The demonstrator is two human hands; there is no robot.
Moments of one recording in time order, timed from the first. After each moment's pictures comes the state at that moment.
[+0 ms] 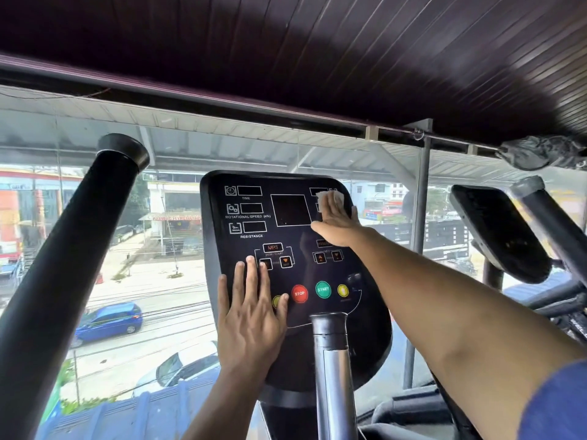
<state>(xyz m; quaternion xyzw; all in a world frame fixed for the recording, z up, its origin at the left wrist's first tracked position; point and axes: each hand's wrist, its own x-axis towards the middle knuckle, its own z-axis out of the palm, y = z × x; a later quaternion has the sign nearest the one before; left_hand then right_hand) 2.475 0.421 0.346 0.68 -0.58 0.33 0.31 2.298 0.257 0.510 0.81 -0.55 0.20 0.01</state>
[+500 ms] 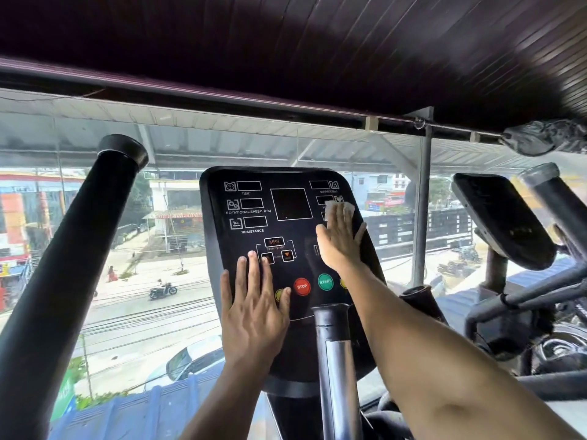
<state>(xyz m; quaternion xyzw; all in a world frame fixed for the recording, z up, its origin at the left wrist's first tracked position) 2.475 0.420 0.345 0.68 -0.58 0.33 0.31 2.317 0.262 0.441 0.72 -0.57 0.39 0.01</state>
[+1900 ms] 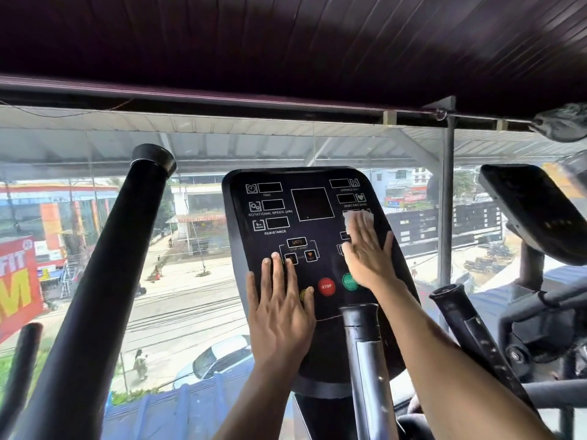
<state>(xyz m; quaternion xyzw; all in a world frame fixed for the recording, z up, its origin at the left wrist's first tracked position) 2.475 0.418 0.343 0.67 -0.59 0.32 0.33 2.299 0.277 0.406 0.77 -0.54 0.34 0.08</state>
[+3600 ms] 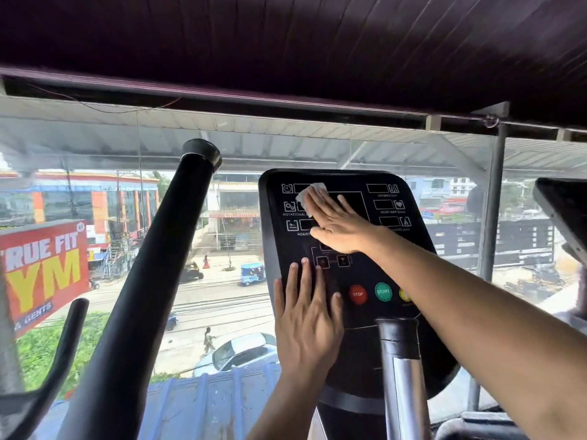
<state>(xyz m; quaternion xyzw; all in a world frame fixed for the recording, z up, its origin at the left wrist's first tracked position) 2.476 0.420 0.336 0.65 -0.57 0.29 0.41 2.391 0.293 0.509 0.91 -0.35 0.13 0.17</state>
